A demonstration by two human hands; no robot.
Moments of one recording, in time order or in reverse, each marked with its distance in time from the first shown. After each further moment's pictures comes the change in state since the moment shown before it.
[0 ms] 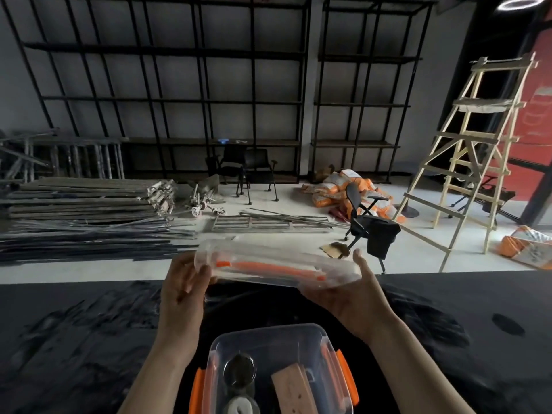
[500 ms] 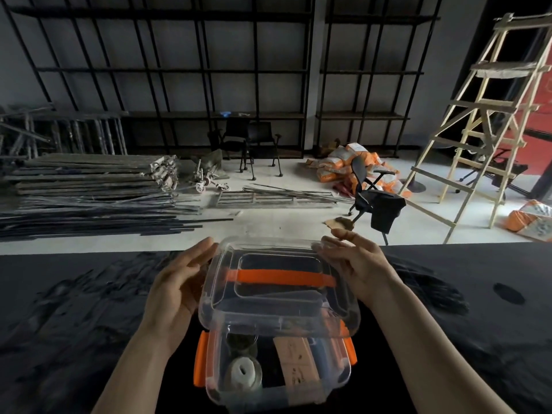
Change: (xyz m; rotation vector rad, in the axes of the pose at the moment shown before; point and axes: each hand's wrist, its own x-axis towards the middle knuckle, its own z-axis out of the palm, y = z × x) left_hand -0.019 -0.015 -0.030 -0.221 -0.073 -0.379; right_hand 0.007 0.001 -0.007 -0.039 0.026 -0.151
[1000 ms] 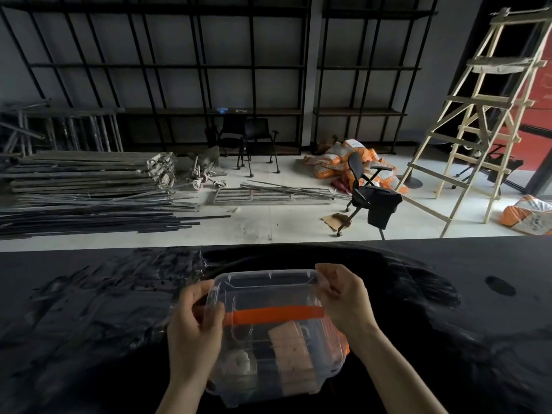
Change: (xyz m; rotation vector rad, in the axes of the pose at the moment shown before) left_hand -0.055 -0.058 0.030 0.662 0.343 0.171; right_hand -0.036 0.072 -0.027 -0.844 0.189 -0.282
